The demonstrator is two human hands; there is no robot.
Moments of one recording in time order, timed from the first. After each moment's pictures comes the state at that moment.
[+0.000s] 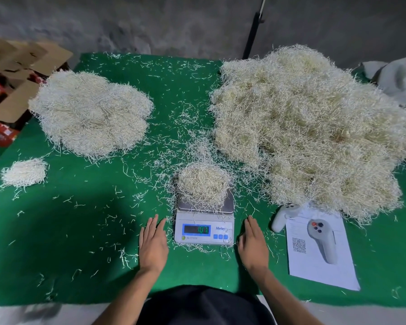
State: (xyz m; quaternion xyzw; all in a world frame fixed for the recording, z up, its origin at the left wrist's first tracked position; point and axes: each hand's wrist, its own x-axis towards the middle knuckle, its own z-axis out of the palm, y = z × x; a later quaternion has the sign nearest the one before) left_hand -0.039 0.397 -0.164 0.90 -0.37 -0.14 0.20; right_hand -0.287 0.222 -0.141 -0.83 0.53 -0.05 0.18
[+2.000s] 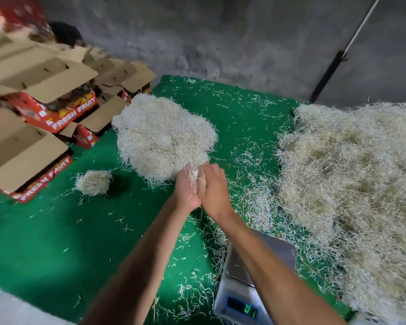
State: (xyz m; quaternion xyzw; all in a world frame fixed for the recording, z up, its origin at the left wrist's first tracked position) left_hand 0.152 0.250 0.049 0.72 -0.20 -0.28 0.61; right_hand 0.095 0.177 0.021 -0.88 0.21 -0.25 0.35
